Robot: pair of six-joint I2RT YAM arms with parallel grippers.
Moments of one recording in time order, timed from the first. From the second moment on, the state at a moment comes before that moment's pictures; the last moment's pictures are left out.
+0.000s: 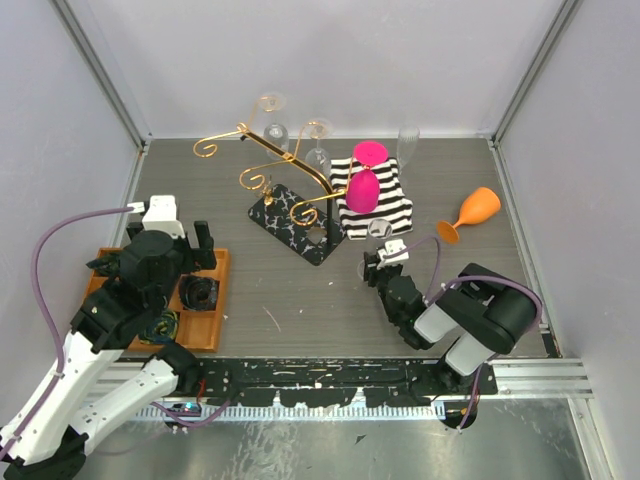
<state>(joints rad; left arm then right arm) -0.64 0.65 0.99 -0.76 -0.58 -0.26 0.78 1.58 0.13 1.38 0.57 0.07</state>
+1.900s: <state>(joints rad) -0.64 0.83 1.25 -0.48 0.00 -0.53 0.78 0.60 0.45 0.76 0.18 0.15</state>
